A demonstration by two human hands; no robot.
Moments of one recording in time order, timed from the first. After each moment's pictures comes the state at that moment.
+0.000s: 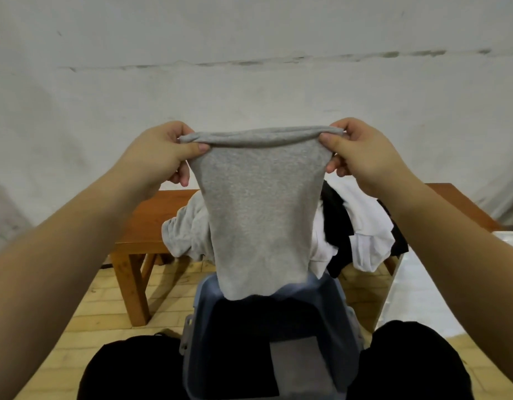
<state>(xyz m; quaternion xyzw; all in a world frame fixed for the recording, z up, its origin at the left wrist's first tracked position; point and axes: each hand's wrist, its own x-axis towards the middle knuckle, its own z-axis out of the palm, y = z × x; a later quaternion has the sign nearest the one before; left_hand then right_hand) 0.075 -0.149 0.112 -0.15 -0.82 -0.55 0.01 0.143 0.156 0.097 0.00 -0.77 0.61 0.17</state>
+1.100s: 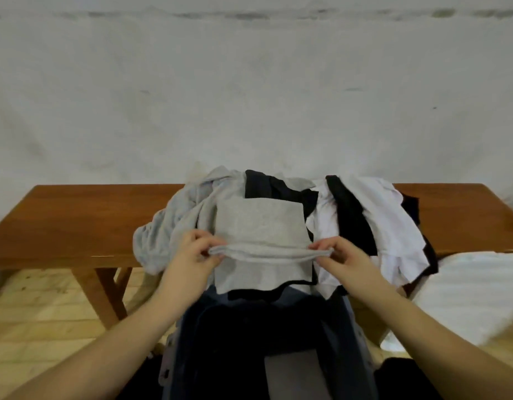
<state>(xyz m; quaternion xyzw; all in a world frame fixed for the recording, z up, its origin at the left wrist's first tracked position) 0.035 -0.119 -0.104 -0.15 -0.85 -0.50 -0.04 0.100 0.182 -0.127 -0.05 -0.79 0.61 0.04</state>
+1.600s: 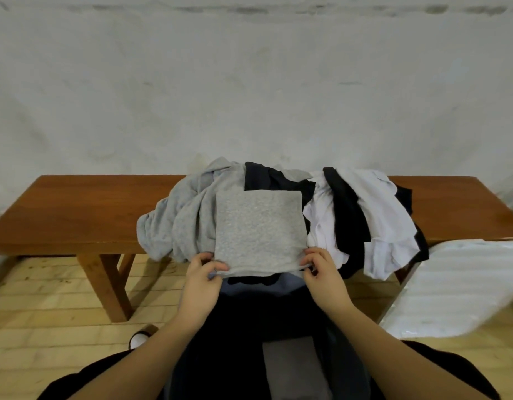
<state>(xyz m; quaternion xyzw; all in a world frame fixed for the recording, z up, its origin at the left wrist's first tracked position) 0.059 -0.115 -0.211 -0.02 -0.85 -0.52 -0.01 0.113 0.153 -0.217 -0.09 -0.88 0.45 0.12</state>
